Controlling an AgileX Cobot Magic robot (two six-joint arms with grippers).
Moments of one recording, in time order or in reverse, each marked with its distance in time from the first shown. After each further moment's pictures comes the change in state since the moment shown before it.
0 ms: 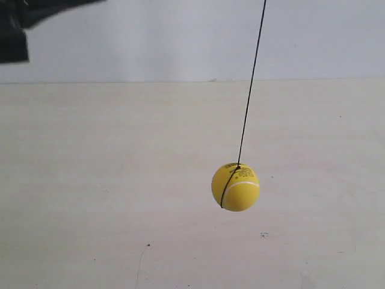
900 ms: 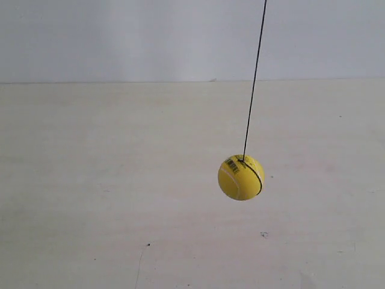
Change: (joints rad) left arm 0.001 -1.049 0.366 0.004 0.596 -0.067; right arm 0.071 -0.707 0.160 -0.170 0.518 0.279
